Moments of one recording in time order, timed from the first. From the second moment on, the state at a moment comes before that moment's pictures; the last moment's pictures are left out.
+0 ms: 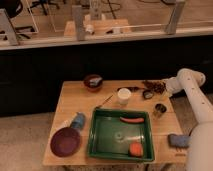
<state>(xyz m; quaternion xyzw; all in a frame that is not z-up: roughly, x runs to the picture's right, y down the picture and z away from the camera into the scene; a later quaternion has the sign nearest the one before) 0.409 0.018 0.959 -0.12 -0.07 0.12 0.98</state>
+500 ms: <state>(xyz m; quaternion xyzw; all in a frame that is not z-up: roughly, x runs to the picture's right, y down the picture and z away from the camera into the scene) 0.401 0.022 0.976 -0.11 -0.08 0.12 0.98</state>
